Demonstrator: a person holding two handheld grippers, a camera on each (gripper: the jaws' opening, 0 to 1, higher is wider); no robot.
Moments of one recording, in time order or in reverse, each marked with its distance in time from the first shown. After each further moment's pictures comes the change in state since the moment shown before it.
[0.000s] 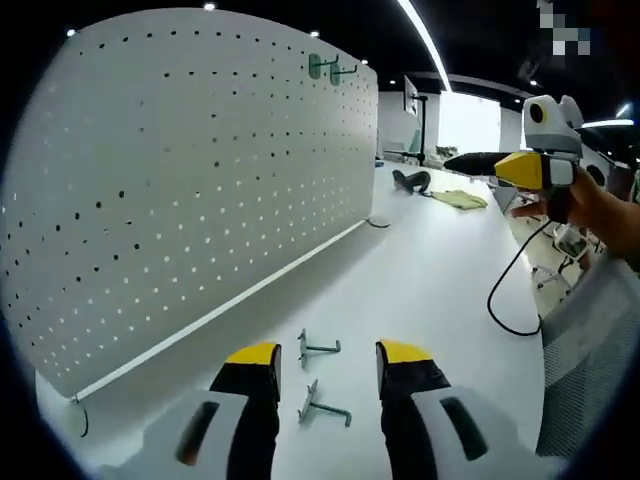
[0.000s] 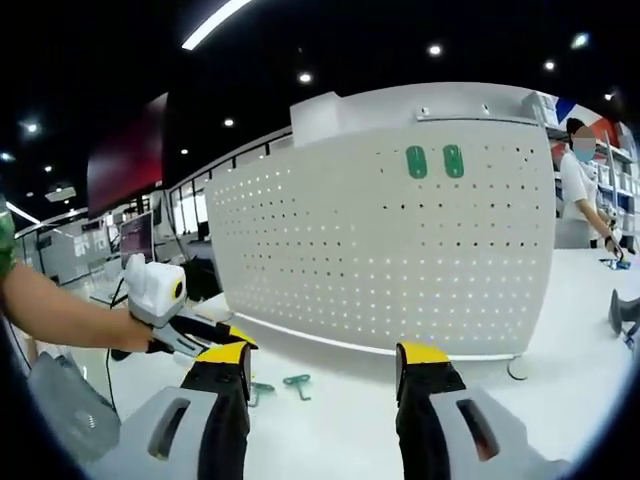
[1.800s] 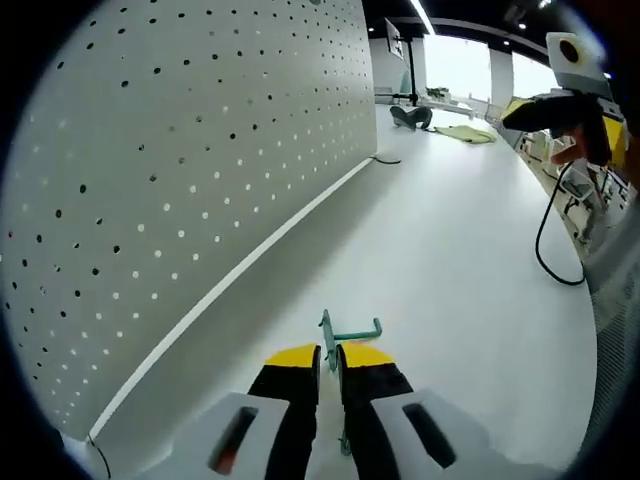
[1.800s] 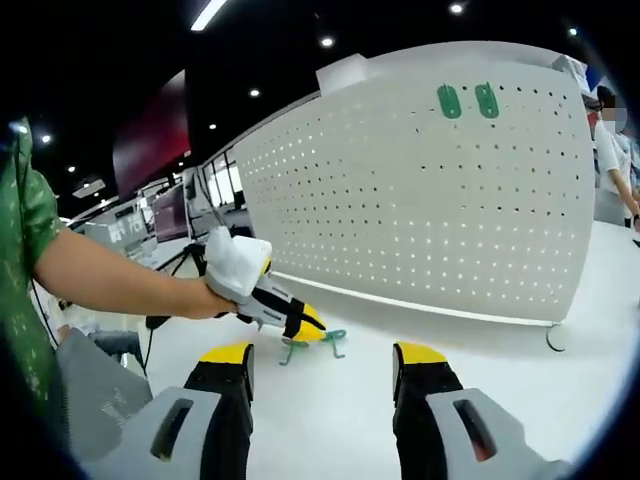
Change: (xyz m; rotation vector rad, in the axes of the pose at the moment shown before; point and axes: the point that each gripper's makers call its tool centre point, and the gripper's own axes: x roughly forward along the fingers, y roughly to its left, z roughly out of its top) left arm 0.057 0.019 -0.034 0.148 0.210 0.023; right arm 0.002 0.021 -0.044 0.035 0.155 0.179
